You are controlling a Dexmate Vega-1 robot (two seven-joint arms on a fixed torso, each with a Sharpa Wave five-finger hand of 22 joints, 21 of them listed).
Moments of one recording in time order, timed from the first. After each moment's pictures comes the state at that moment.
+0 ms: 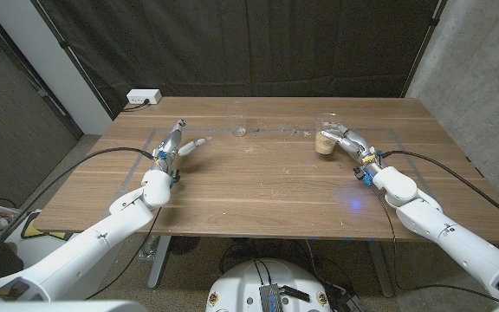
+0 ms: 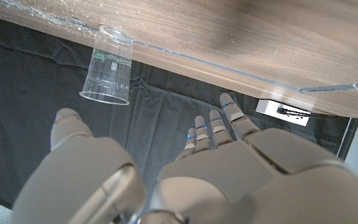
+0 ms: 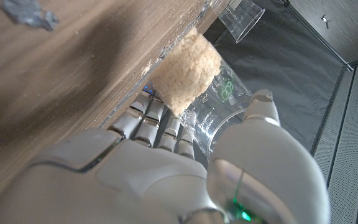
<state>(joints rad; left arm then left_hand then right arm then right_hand) 0.93 0.73 0.47 -1.54 0.15 0.07 0.50 0.49 -0.19 0.02 -0.09 0.26 -0.09 0.12 0.25 0.40 0.03 0.07 0.28 0.50 0.07 0.09 0.22 0.33 0.16 0.06 0.34 0.20 -0.87 -0.67 -0.45 -1.24 0.34 0.49 0.04 0.75 0.05 0.10 -0.14 0.24 0.09 -0.11 0.48 0.46 0.13 -0.11 0.74 0.81 0.34 -0.04 0.58 0.73 0.37 -0.04 0.30 0.26</state>
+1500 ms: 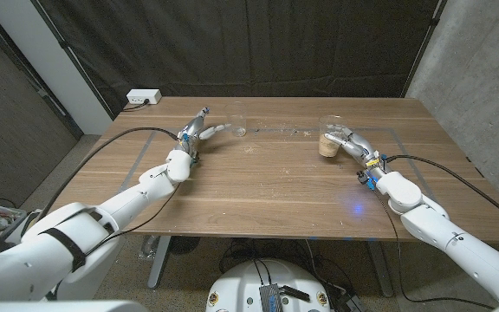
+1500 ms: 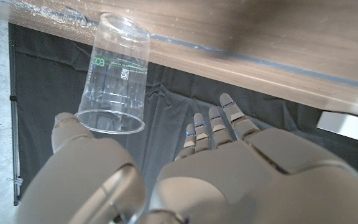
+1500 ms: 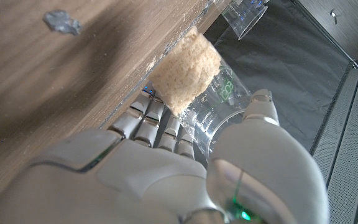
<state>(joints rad) 0.47 0.46 0.75 -0.84 0.21 -0.32 0.51 0.48 -0.16 -0.05 -0.10 0.28 -0.06 0.10 0.27 0.43 0.04 0.03 0.33 0.55 0.08 0.06 0.23 0.36 0.16 0.06 0.34 0.20 -0.95 -0.70 -0.41 -1.33 0.33 0.46 -0.02 0.75 0.06 0.10 -0.14 0.23 0.09 -0.11 0.49 0.46 0.13 -0.11 0.76 0.84 0.34 -0.04 0.57 0.74 0.37 -0.04 0.30 0.27</state>
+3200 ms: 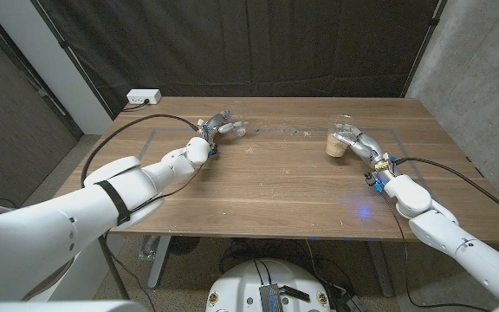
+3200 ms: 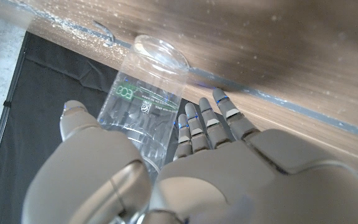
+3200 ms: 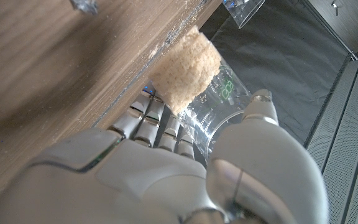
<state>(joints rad) 0.21 0.25 1.02 -0.39 -0.09 -0.40 0.34 0.59 -0.11 -0.10 -0.12 0.34 0.10 0.04 0.36 0.46 0.19 -0.05 0.44 0.60 0.26 -0.04 0.28 0.39 0.31 0.02 0.38 0.20 -0.99 -0.71 -0.37 -1.32 0.34 0.52 -0.03 0.76 0.06 0.10 -0.13 0.21 0.10 -0.11 0.50 0.47 0.13 -0.11 0.78 0.86 0.35 -0.04 0.55 0.75 0.36 -0.04 0.30 0.27</state>
